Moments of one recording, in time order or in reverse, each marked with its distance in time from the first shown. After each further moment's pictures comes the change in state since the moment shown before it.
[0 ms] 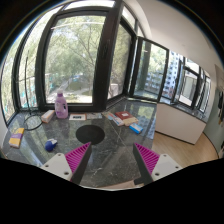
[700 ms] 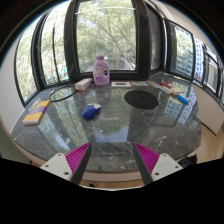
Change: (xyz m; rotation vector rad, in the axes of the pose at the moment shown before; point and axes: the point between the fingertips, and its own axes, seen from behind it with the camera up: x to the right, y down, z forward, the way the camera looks) arm -0.241 0.180 0.044 -0.194 -0.311 -0.007
